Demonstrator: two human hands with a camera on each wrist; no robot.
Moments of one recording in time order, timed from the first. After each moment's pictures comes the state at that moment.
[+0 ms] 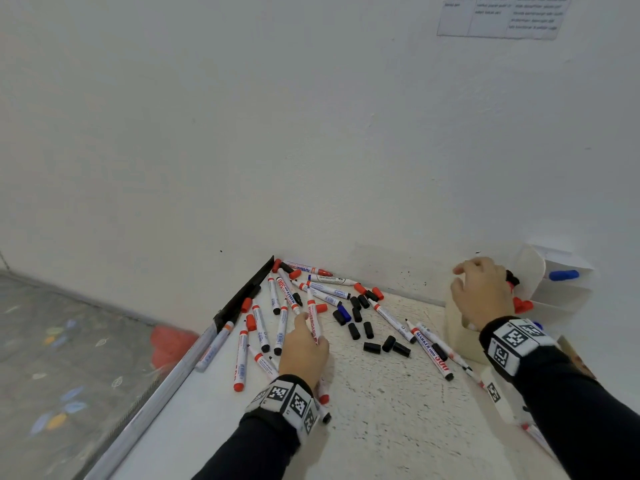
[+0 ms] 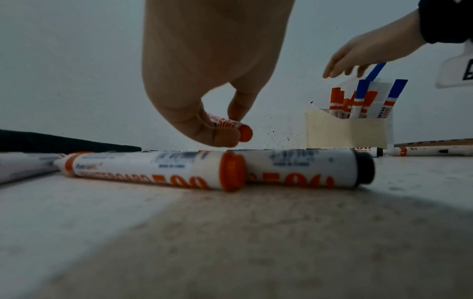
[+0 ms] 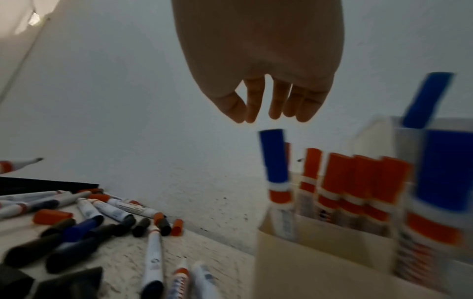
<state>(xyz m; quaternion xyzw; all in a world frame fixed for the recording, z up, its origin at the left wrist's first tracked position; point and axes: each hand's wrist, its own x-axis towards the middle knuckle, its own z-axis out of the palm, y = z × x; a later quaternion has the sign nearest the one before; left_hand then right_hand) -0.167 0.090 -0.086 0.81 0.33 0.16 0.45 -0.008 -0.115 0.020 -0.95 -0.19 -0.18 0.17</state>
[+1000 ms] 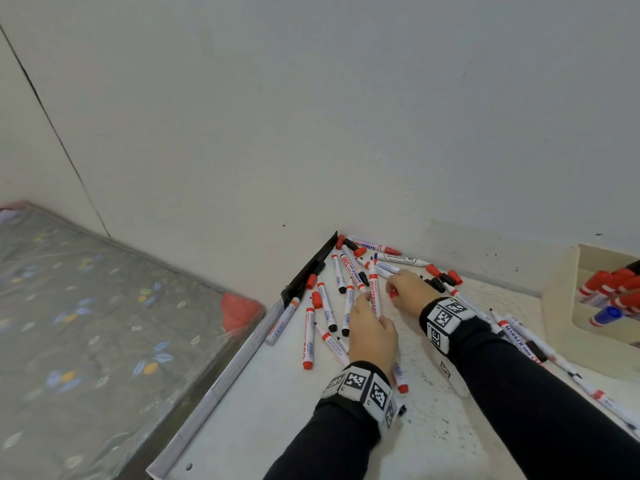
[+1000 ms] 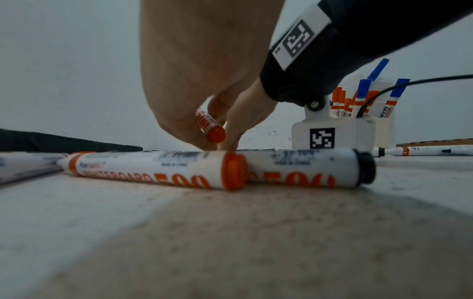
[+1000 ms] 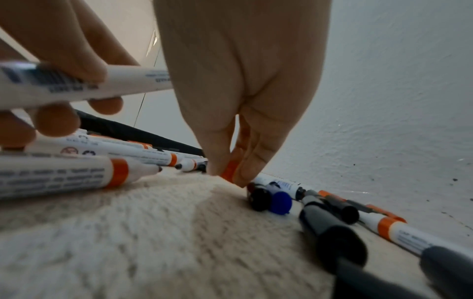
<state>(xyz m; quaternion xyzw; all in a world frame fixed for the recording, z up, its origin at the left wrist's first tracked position) -0.165 0.091 -0.085 0.77 0.36 0.22 0.48 -0.029 0.073 -0.074 -0.89 -0.44 0.05 0.09</state>
